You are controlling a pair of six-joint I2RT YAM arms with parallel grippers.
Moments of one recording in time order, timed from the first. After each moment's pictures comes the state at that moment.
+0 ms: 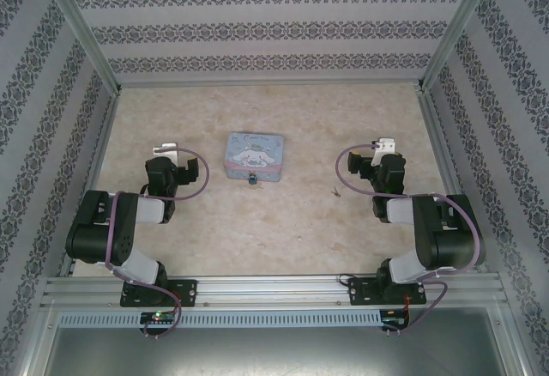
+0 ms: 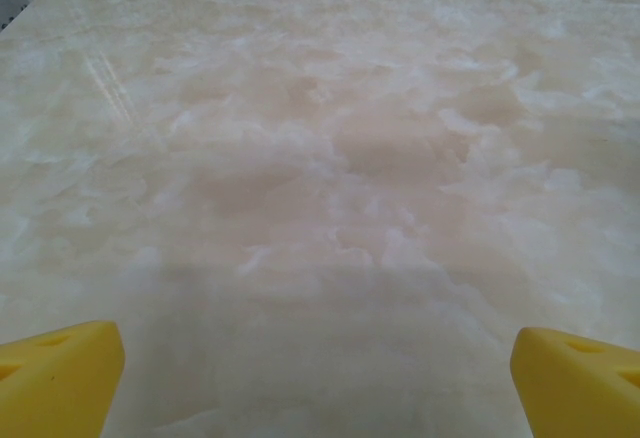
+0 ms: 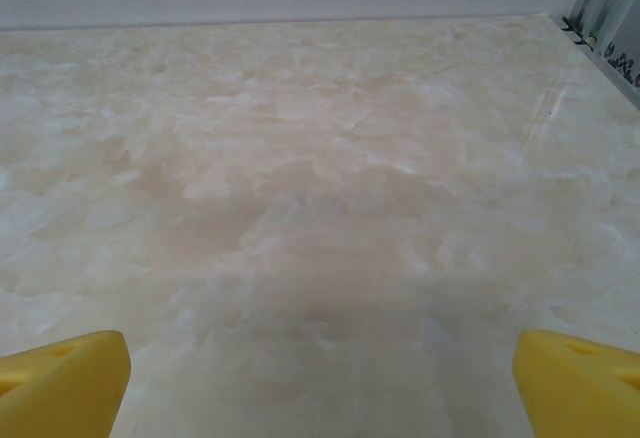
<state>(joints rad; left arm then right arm) -0.02 1.55 0.39 0.72 -0.15 -0.03 0.00 1.50 0.37 0.76 0.02 0.05</state>
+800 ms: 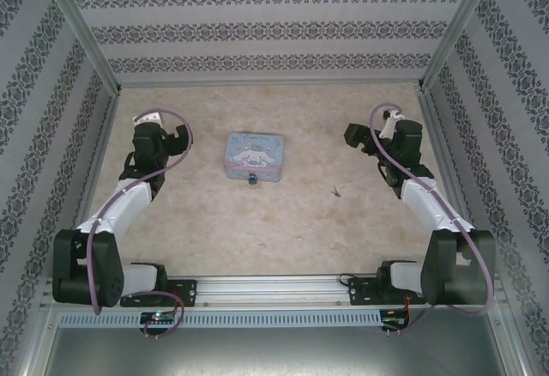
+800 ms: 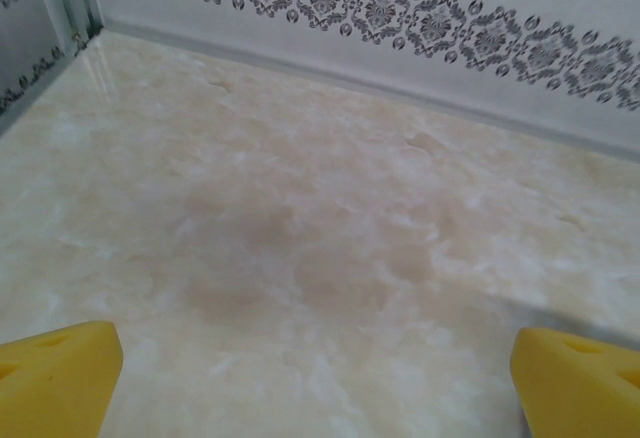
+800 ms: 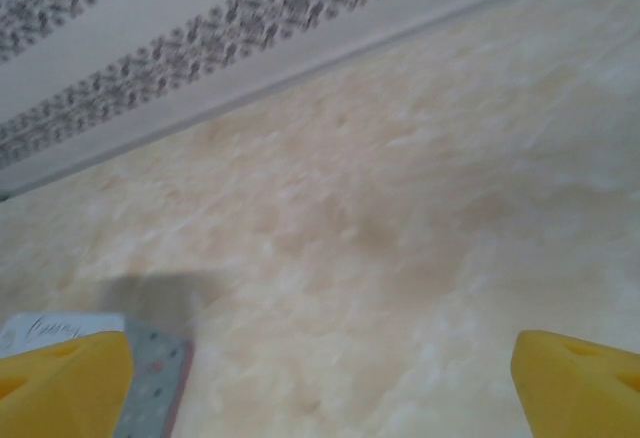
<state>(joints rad) -0.02 1.27 0.77 0.04 -0.13 -0.30 -0.04 1.28 0.73 0.07 -0.36 0.43</state>
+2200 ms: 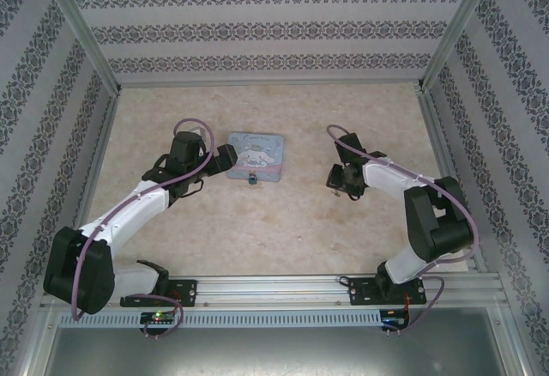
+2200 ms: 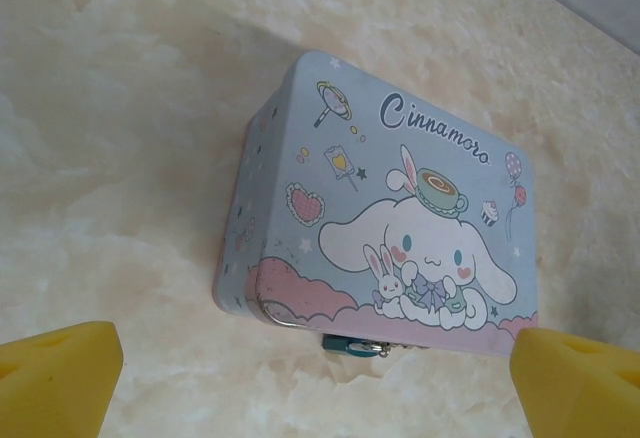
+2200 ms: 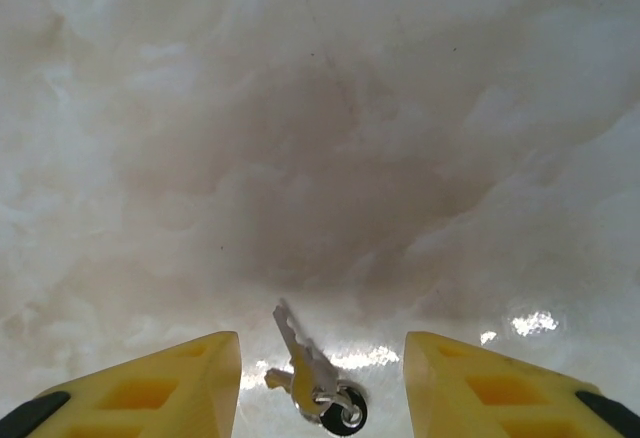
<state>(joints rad) -0.33 1.27 0.79 -0.22 0.06 -0.66 0.30 1.60 0.88 -0.53 0.01 0.64</state>
